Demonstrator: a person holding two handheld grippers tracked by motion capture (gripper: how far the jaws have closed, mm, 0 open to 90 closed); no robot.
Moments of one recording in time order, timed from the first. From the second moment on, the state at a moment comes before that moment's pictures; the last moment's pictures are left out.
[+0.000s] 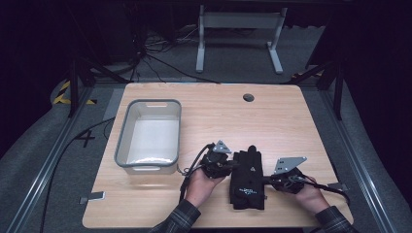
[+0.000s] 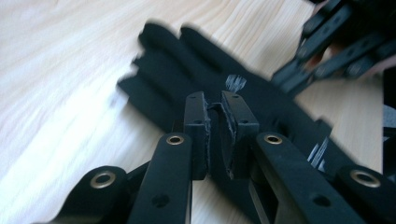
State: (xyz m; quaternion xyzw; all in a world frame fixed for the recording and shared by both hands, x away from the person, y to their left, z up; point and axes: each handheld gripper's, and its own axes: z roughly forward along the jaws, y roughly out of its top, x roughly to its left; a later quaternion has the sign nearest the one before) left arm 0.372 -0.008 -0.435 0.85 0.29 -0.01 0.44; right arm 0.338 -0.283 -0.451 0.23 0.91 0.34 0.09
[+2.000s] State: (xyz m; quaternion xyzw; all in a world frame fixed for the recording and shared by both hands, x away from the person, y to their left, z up) left arm 0.395 -0.019 -0.456 0.88 0.29 0.00 0.38; right arm 0.315 -0.270 -0.458 0.20 0.91 0.36 0.05
